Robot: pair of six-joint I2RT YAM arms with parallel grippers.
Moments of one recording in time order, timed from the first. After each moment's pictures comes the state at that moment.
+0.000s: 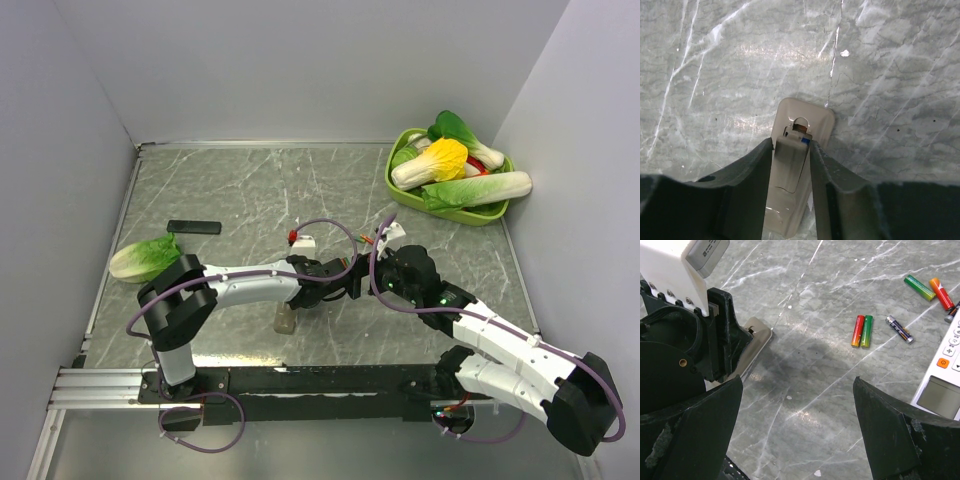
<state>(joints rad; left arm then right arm) -1.08 1.78 1.17 -0.82 -0.73 -1.10 0.70 0.90 0.52 -0.05 -0.03 0.39</state>
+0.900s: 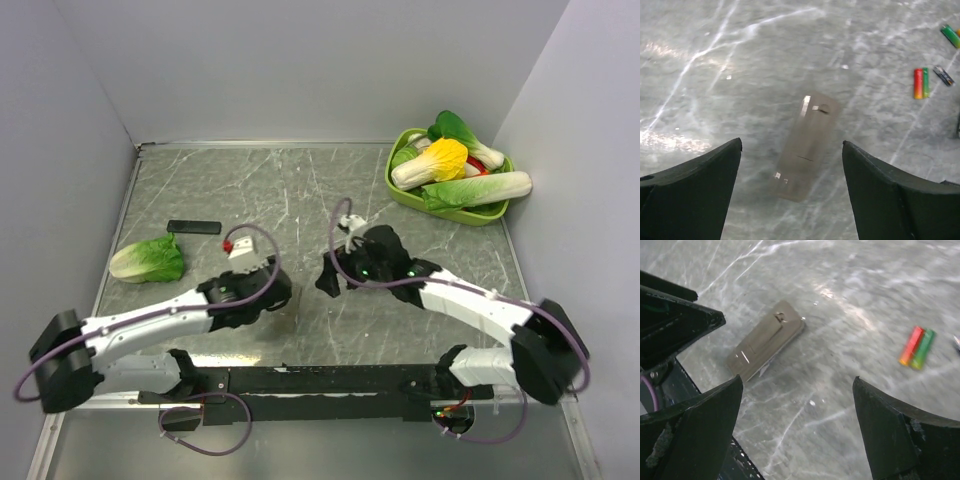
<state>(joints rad) -1.03 1.18 0.77 -0.60 -0.67 -1.19 0.71 1.20 0.67 -0.03 -0.24 0.32</state>
